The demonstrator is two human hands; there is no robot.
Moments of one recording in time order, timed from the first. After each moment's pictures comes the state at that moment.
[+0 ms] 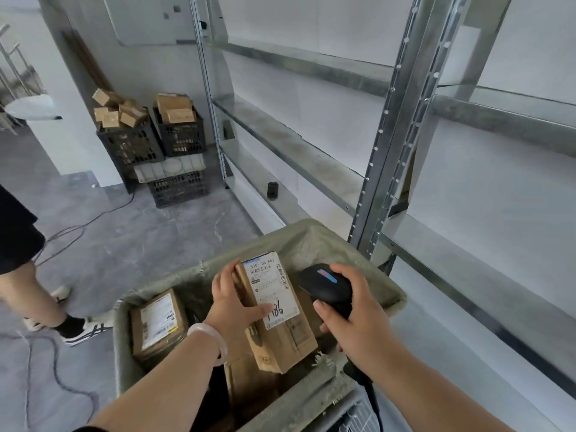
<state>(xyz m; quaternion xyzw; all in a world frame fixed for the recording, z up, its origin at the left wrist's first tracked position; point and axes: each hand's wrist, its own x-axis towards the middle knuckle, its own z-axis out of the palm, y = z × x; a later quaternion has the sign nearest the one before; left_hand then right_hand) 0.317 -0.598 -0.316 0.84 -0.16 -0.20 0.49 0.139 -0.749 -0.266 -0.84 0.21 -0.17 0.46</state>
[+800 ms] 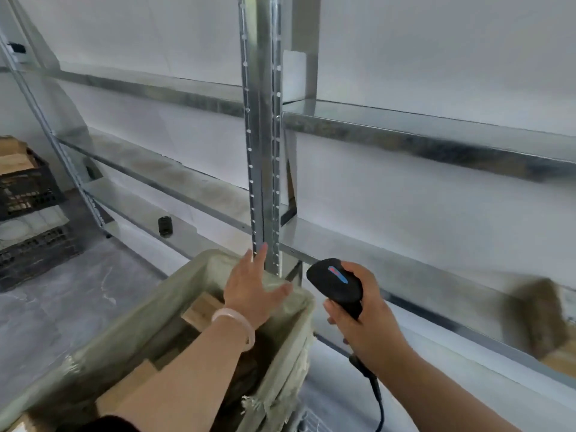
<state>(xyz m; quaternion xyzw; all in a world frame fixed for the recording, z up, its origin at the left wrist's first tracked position) 0.262 -0.791 -0.274 0.82 -0.47 -0.15 0.29 0.046 -0.821 -0.251 -0.75 0.40 -0.32 0.42</state>
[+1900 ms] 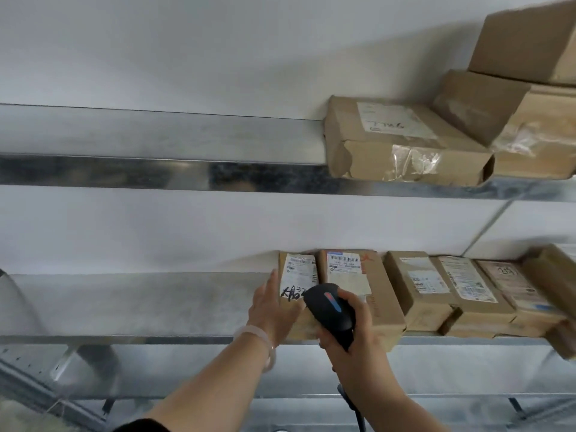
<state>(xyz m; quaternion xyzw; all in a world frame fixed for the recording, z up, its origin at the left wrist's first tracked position) -0.223 -1.027 -0.309 0.64 -0.61 -0.41 0.24 -0.371 -0.937 -0.306 -0.58 0.60 -0.47 0.29</state>
